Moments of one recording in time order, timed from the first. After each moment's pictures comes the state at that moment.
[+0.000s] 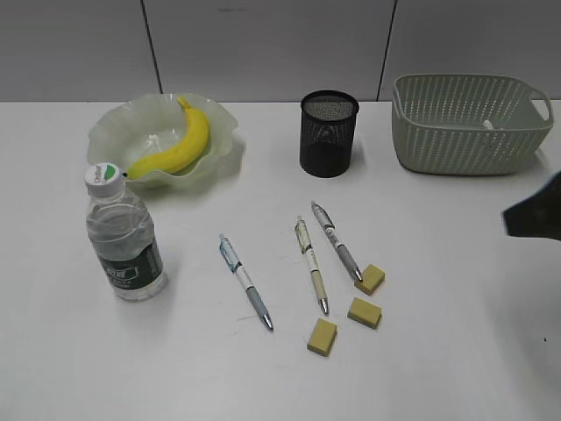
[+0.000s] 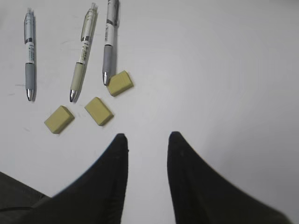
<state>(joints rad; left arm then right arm) -0.20 -0.01 -0.54 0.09 1.05 -0.14 0.09 1.10 -0.65 0.52 0.64 -0.51</state>
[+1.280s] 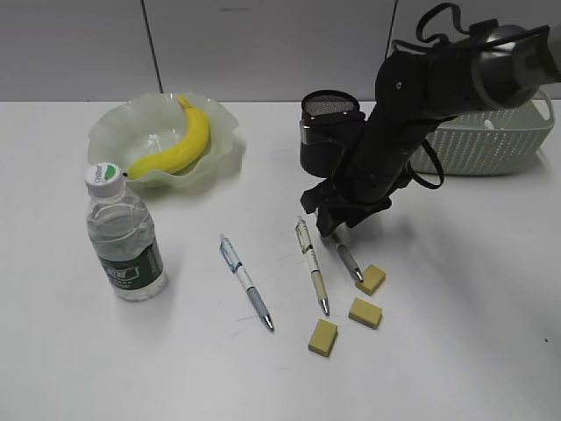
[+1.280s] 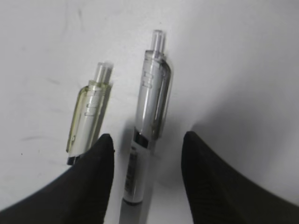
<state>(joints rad) -0.20 -0.01 -0.54 0.09 1.05 -0.14 0.47 2.16 -1.42 0.24 0.64 -0.16</state>
